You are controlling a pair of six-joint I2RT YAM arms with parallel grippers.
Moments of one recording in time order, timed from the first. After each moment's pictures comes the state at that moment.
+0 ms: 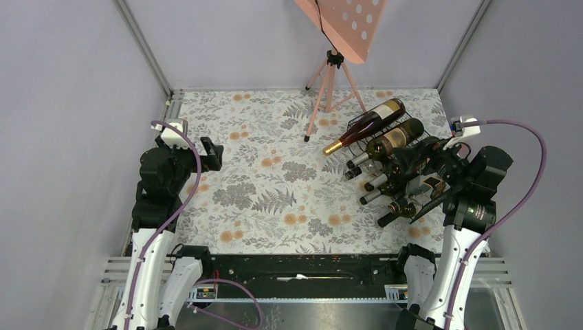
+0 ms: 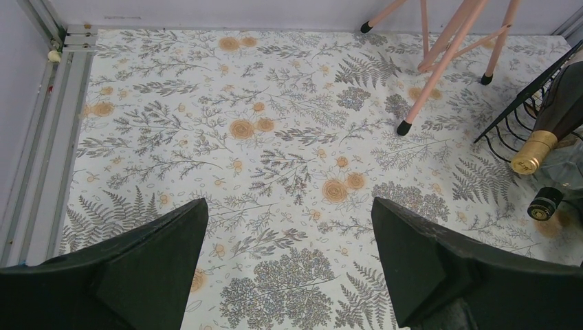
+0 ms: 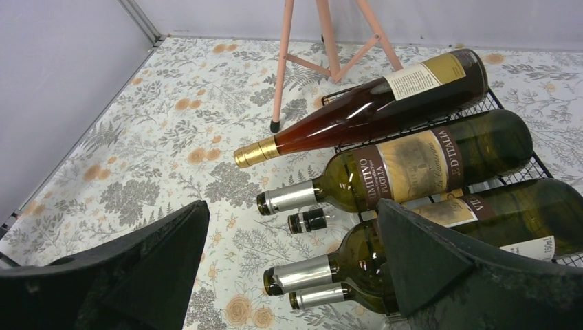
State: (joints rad) left arm -0.04 0.67 0.84 -0.37 0.17 -0.13; right arm -0.41 0.70 0.96 -0.49 -0.86 0.10
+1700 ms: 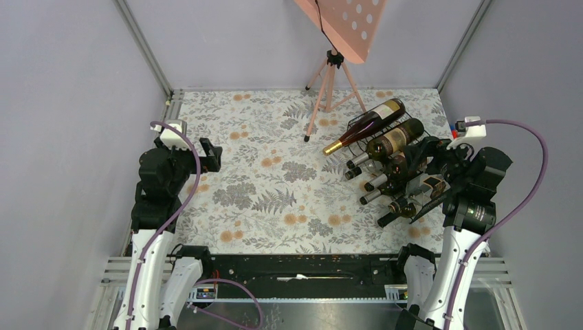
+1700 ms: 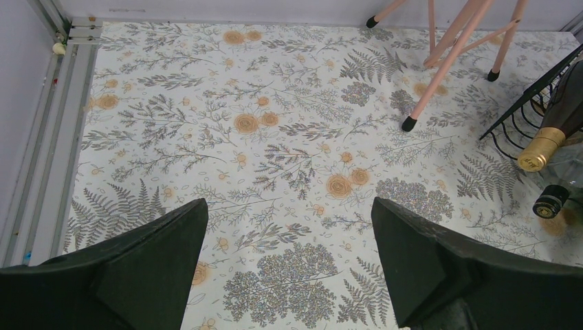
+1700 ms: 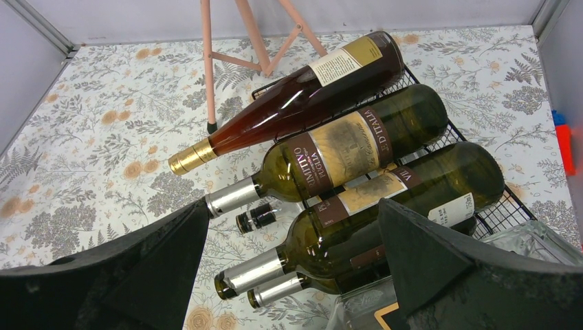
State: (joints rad) left arm -0.02 0.66 0.84 -0.40 0.17 -0.12; right arm -0.41 0.69 0.96 -0.53 -0.64 0.05
